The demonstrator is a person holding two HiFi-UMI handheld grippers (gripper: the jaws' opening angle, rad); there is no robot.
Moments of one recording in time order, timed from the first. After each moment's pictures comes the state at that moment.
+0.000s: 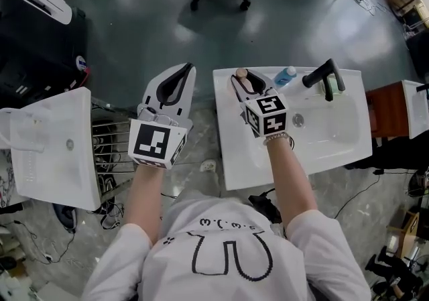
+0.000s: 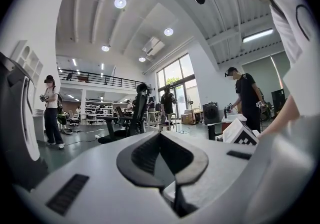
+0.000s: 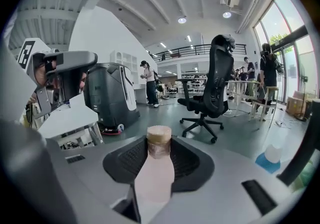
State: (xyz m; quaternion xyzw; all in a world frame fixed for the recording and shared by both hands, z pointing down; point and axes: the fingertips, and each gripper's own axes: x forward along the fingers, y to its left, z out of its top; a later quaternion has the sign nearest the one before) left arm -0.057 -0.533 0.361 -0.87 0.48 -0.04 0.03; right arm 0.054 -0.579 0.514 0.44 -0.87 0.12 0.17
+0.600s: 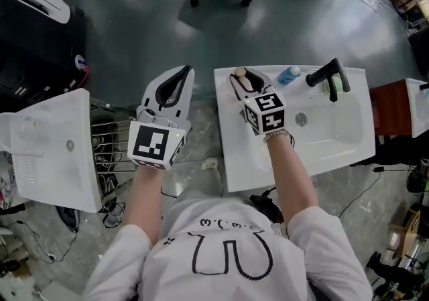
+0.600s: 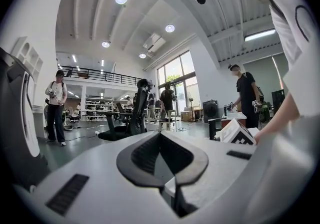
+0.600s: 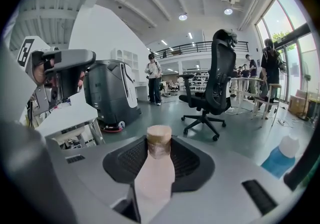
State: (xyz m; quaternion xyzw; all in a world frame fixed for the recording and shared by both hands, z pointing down) left arm -0.064 -0.541 0.384 -0.87 0.48 -0.05 0.02; right arm 0.046 -0.590 0.539 0.43 -0.88 0.12 0.19
